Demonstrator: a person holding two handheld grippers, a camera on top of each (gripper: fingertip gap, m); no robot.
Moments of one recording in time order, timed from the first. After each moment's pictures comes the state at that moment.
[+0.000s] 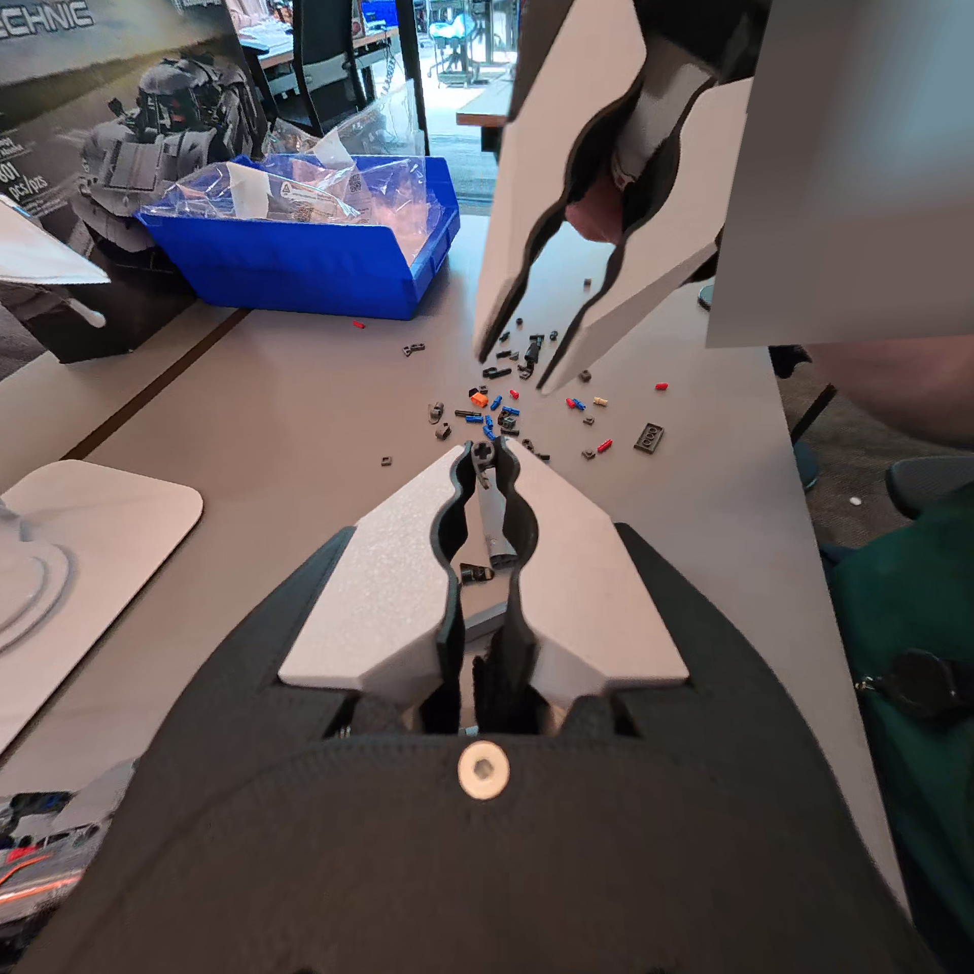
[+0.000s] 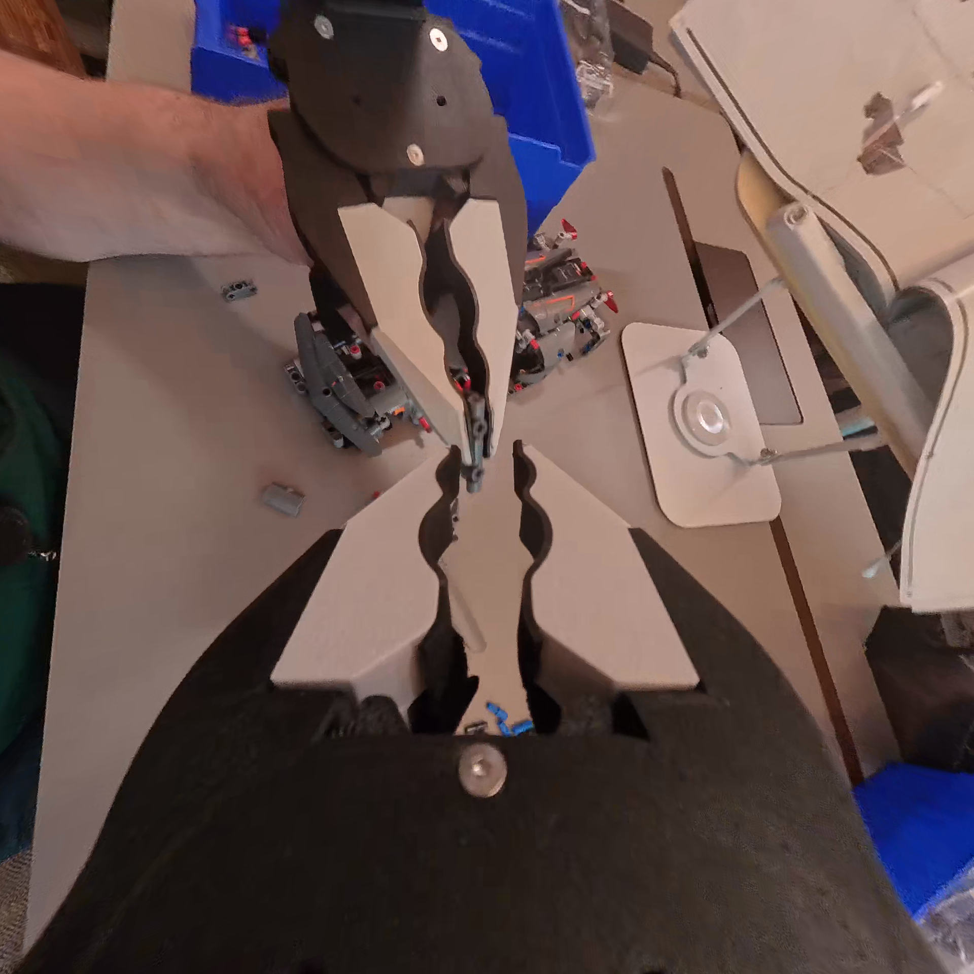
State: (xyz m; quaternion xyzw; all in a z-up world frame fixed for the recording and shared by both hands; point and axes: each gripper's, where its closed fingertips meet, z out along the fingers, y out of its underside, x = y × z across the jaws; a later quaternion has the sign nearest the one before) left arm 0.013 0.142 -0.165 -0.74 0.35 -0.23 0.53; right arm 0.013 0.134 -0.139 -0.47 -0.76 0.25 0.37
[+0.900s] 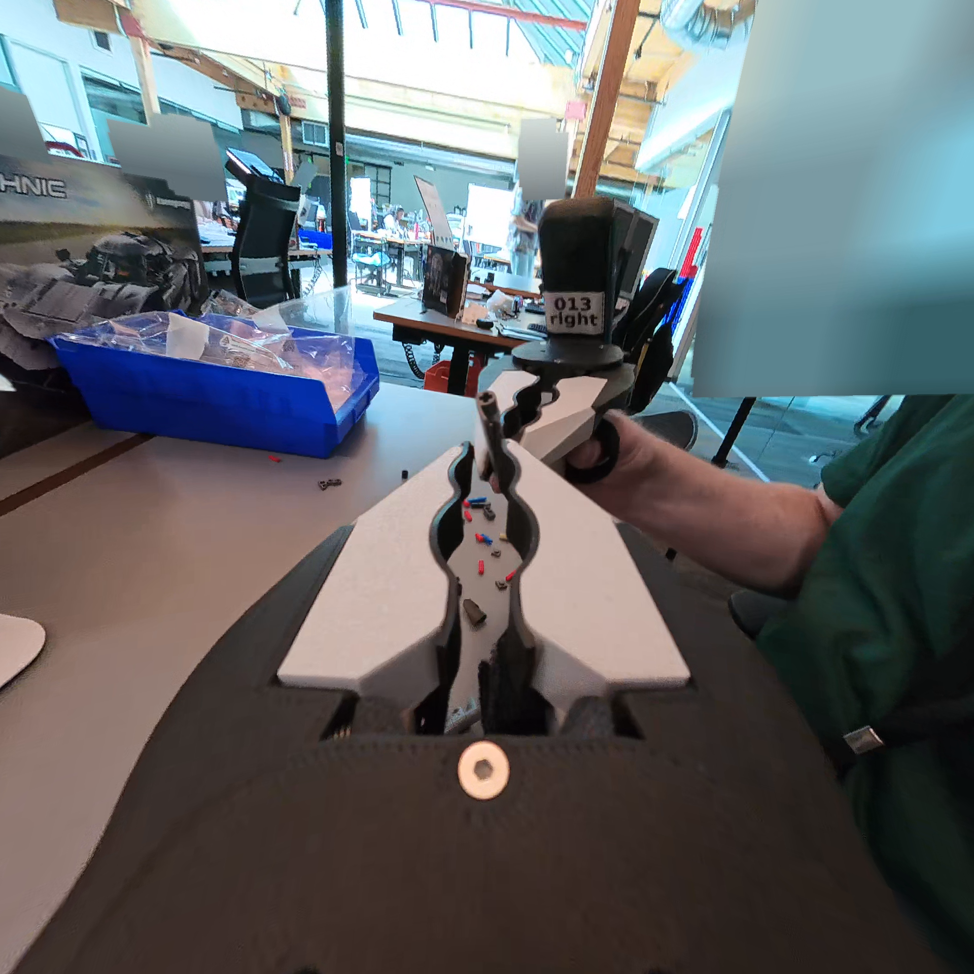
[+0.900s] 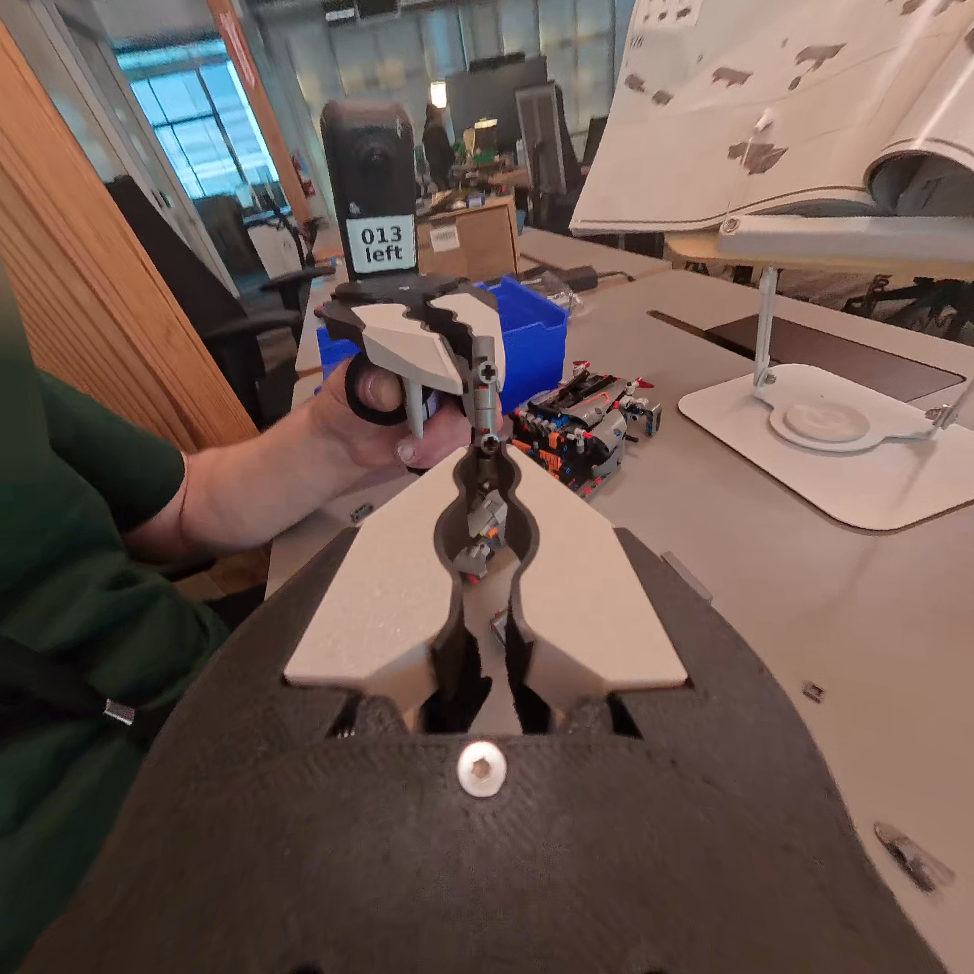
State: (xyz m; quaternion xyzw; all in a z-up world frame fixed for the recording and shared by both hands) left arm 0.027 0.129 -0.114 -0.63 0.30 -0.40 0.59; right arm 0.030 0.127 -0.134 -0.53 -0.52 0.55 0.38
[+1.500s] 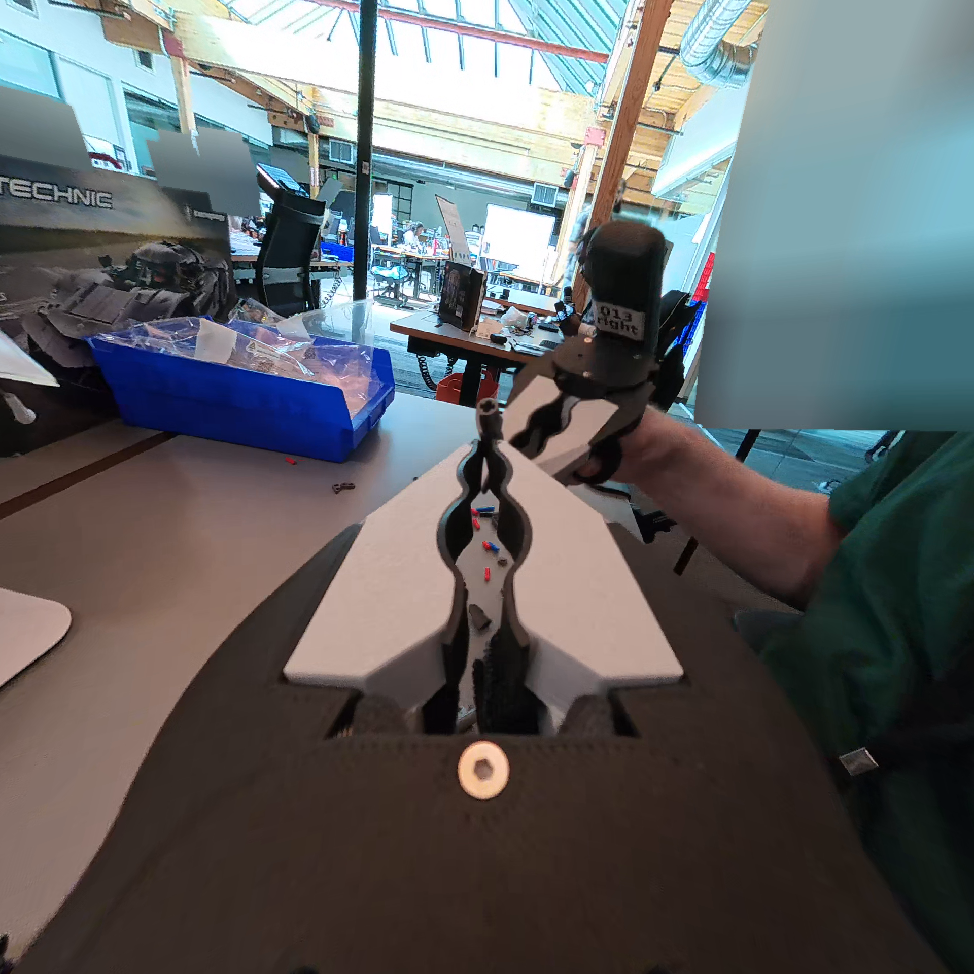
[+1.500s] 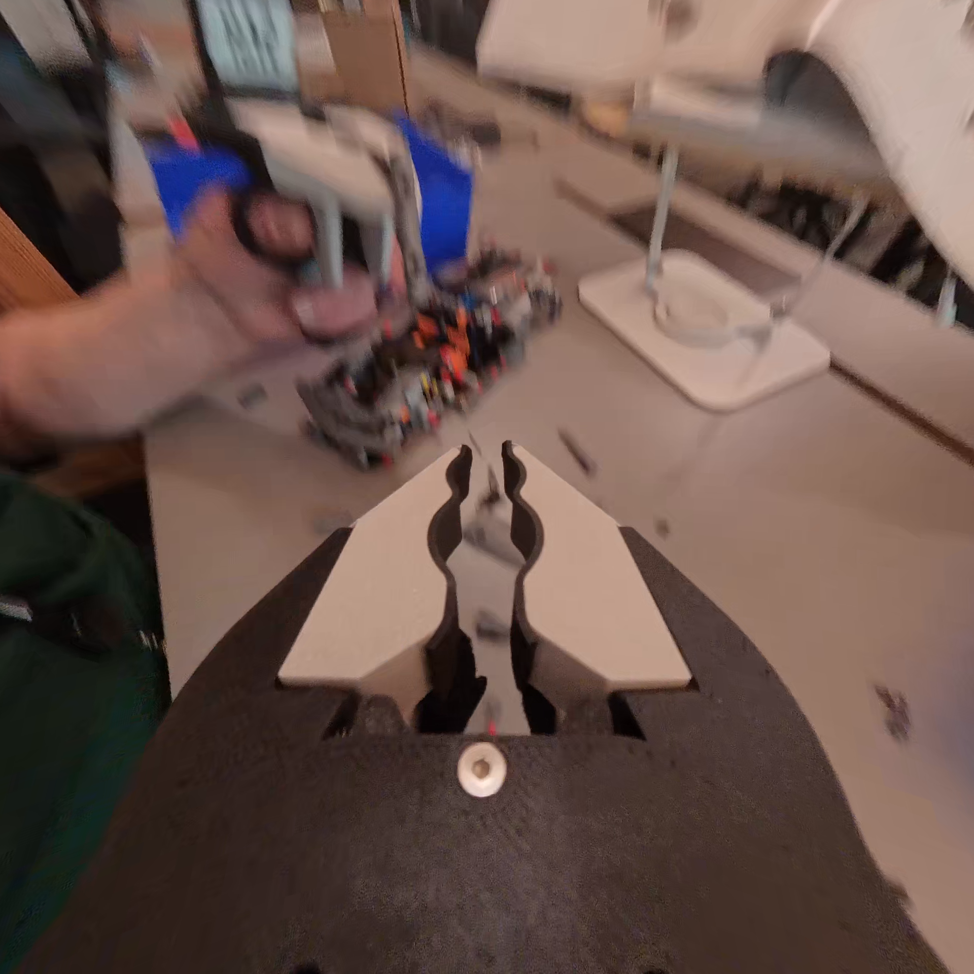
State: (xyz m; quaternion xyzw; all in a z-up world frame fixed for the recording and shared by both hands) left arm 0.015 0.130 -0.108 -0.63 0.27 -0.40 0.60; right arm 0.072 0.154 -0.166 -0.61 -0.58 0.38 0.40
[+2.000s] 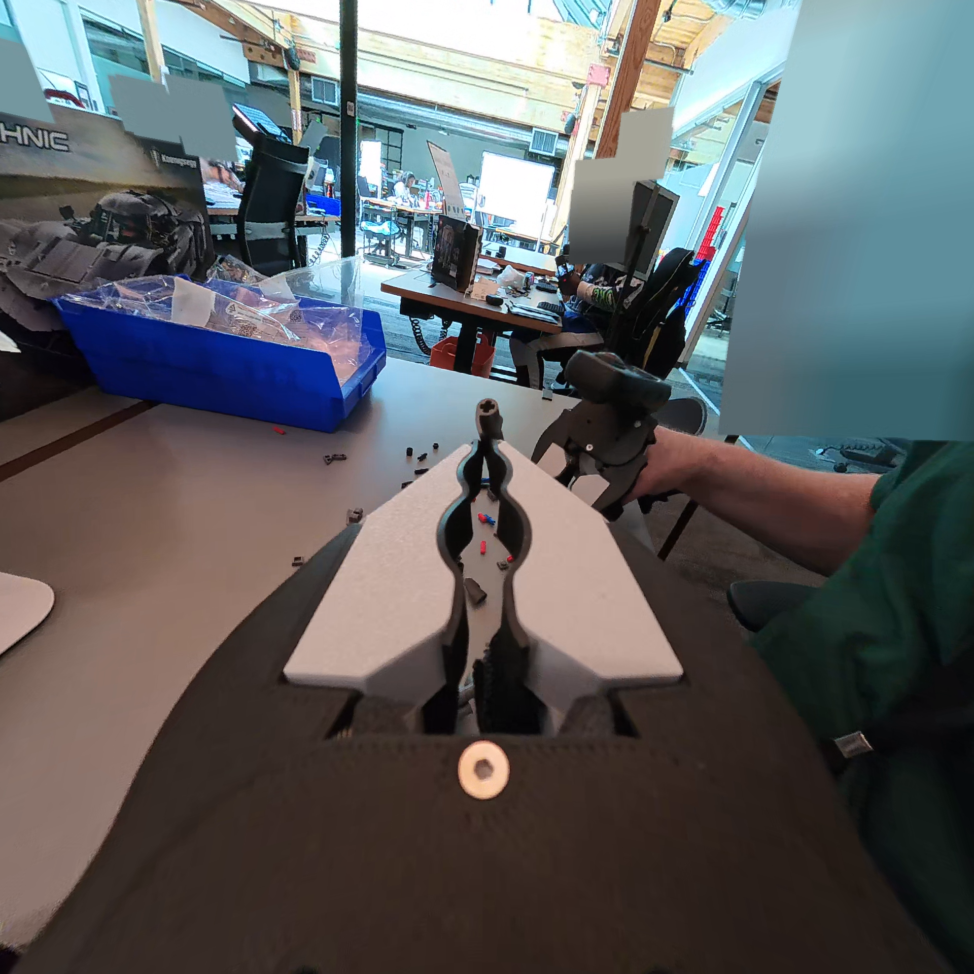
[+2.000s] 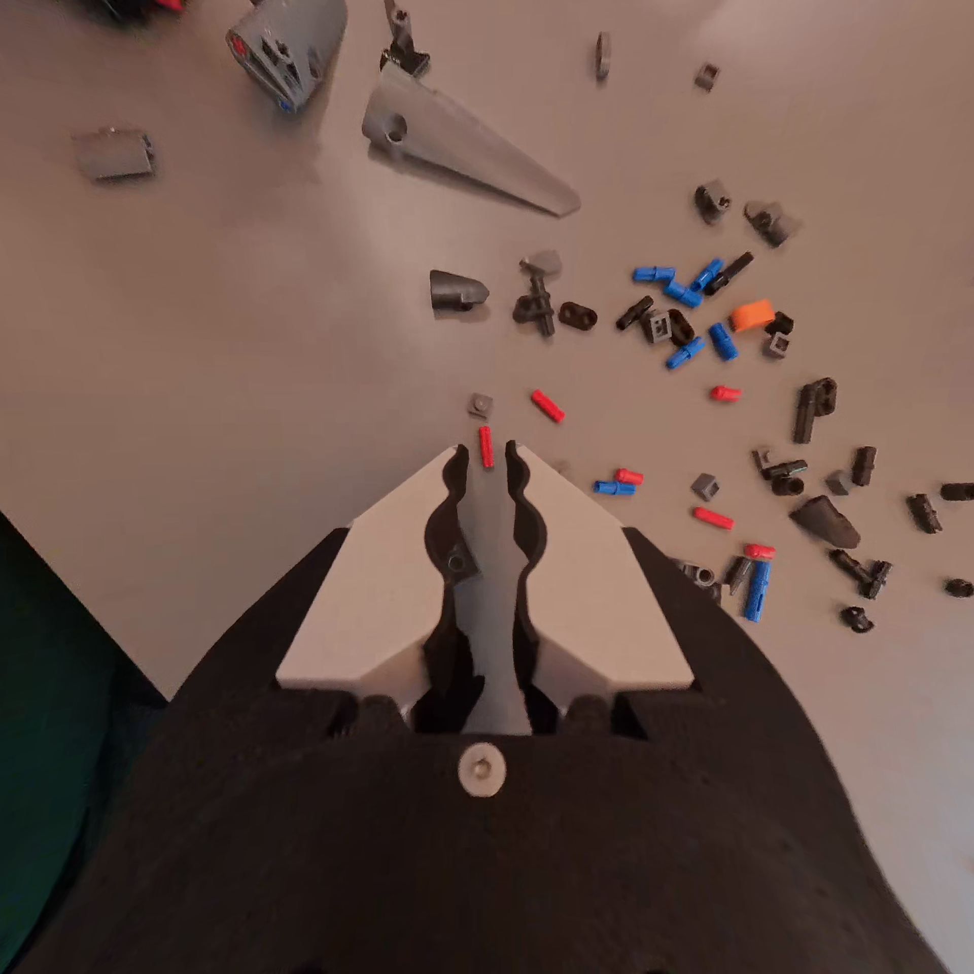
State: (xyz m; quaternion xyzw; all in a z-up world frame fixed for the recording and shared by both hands) left arm 0.023 0.130 -0.121 -0.65 0.29 -0.40 0.58; right arm 0.166 0.152 -0.304 -0.75 -0.59 0.17 0.26
